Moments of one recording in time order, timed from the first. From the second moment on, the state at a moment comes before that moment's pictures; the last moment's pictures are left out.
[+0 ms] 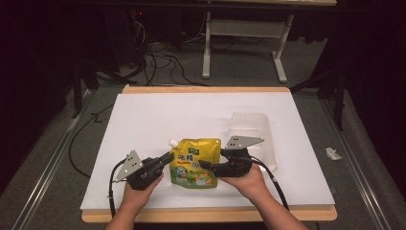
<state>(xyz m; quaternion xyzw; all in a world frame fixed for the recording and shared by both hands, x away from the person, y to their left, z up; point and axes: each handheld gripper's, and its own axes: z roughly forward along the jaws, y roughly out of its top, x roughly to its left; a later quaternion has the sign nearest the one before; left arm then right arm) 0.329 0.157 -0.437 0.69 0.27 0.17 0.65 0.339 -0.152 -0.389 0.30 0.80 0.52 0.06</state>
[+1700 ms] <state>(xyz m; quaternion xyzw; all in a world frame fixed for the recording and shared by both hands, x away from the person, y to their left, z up) 0.323 0.185 -0.446 0.74 0.30 0.15 0.58 0.306 -0.137 -0.427 0.23 0.81 0.54 0.10</state>
